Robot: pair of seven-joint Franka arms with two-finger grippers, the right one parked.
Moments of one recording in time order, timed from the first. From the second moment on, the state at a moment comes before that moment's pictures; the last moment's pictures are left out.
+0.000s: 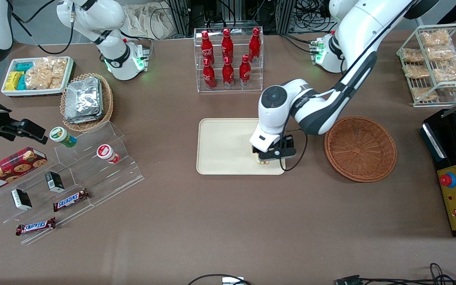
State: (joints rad) arm 0.00 0.49 -0.70 -1.88 0.58 2.23 -1.13
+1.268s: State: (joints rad) arm 0.19 0.36 -0.69 -1.71 0.36 1.97 -0.93
